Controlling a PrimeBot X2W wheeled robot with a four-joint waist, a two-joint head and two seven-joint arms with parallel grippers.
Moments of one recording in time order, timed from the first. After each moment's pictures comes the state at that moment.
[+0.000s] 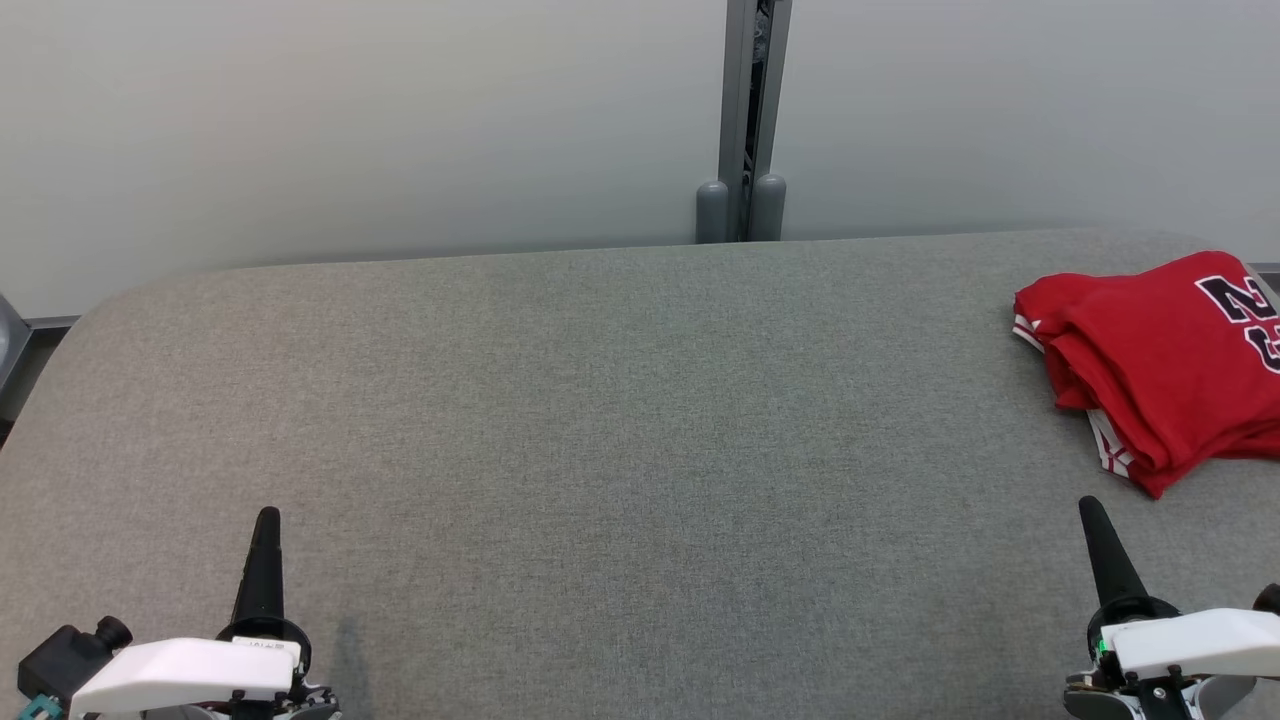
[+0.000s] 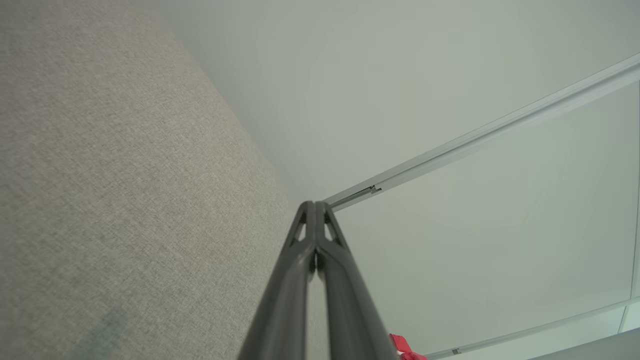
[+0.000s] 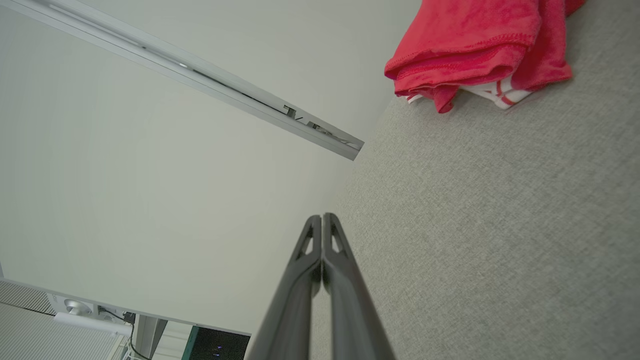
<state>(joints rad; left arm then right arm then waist) -0.02 0.04 0.10 0.24 -1.14 -0.10 -0.01 -0.05 -0.06 -0.05 0.27 1.18 0.13 -0.01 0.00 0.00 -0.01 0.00</state>
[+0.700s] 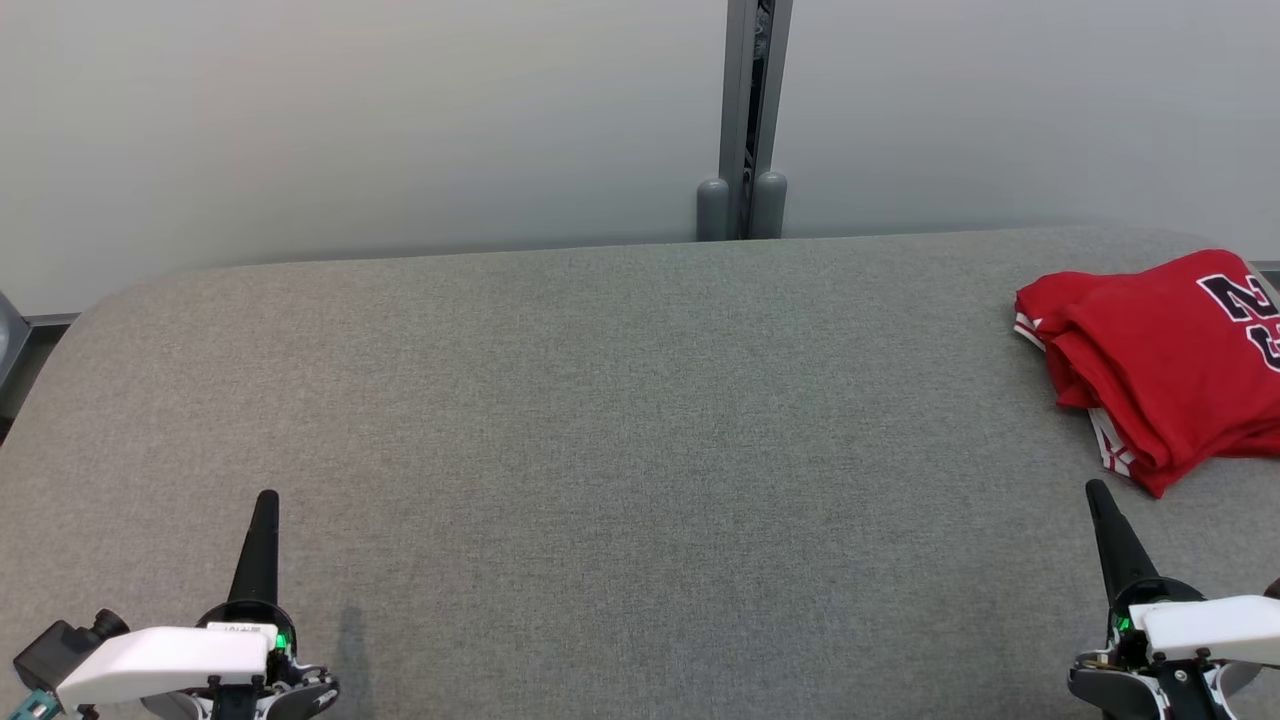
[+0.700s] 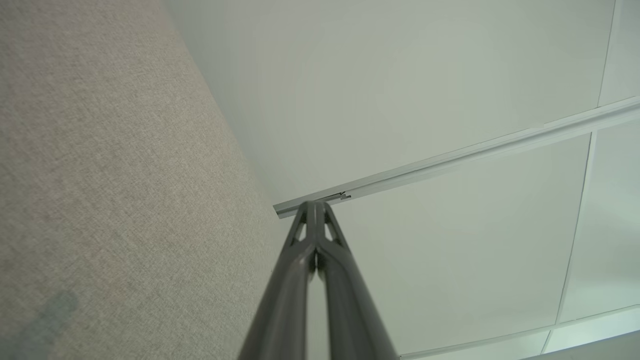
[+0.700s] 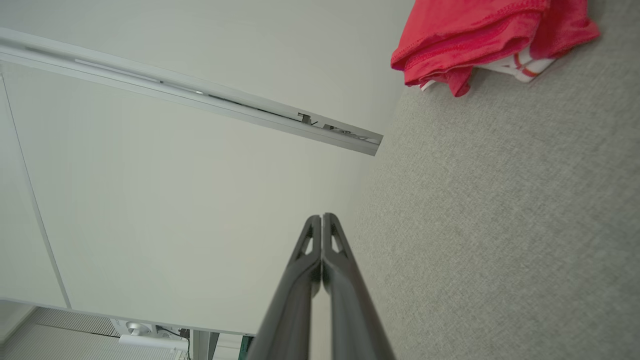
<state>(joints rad) -0.05 0.04 0.10 0.24 -1.35 -0.11 0.05 -0.07 -0.06 -0.08 0.26 1.37 0.13 0.04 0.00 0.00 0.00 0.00</state>
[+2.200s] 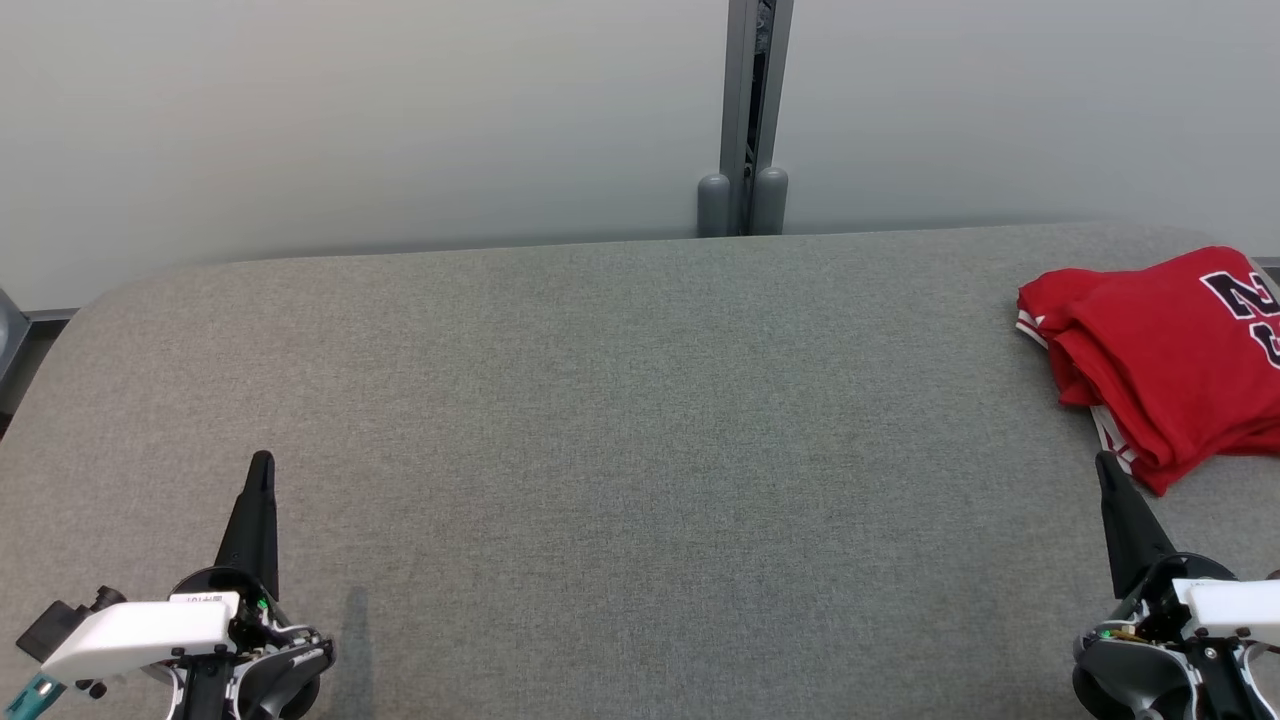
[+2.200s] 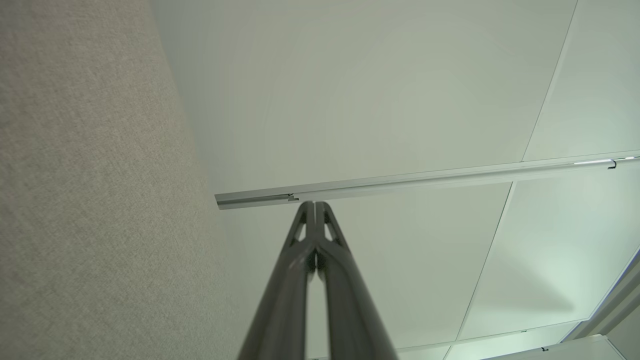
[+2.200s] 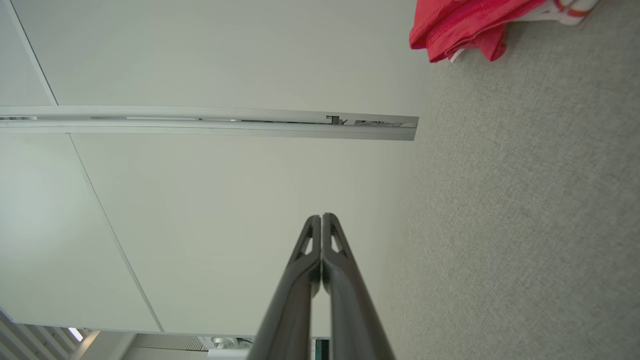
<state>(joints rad) -0.10 0.05 0.11 0.25 -1.61 -0.13 0.11 -0.10 -0.05 -0.12 0.25 1.61 0.13 0.11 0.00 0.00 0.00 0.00</state>
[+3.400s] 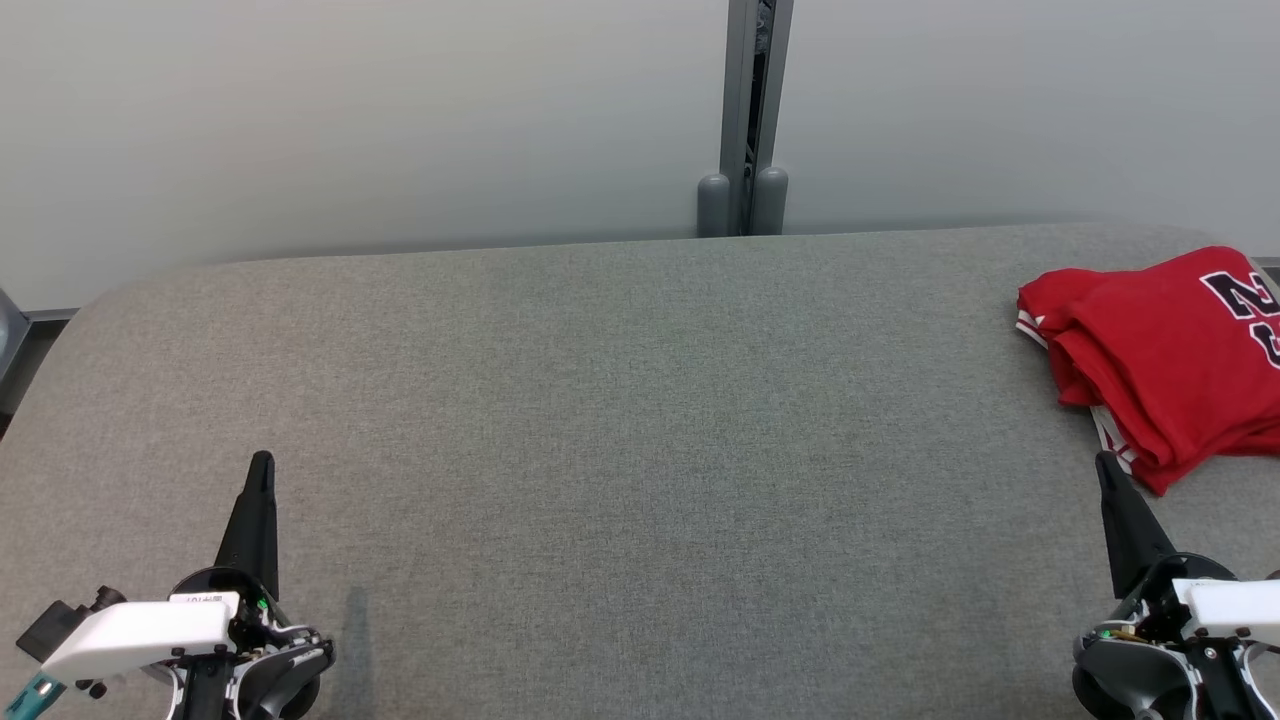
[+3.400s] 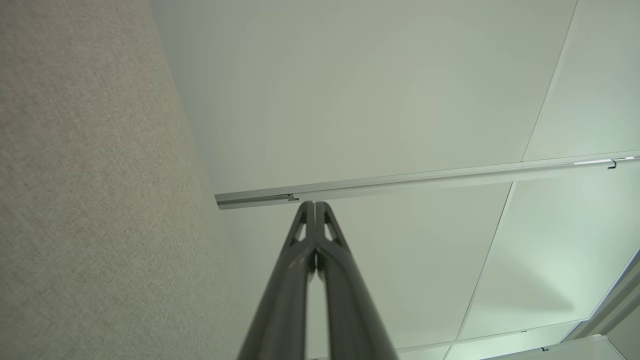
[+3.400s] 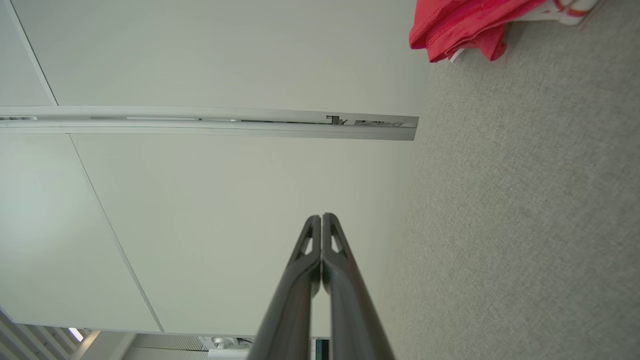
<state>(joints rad) -0.10 0.05 0.11 0.25 -1.61 -0.13 0.11 -0.10 -0.05 -0.12 0.25 1.61 0.13 0.11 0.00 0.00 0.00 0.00</state>
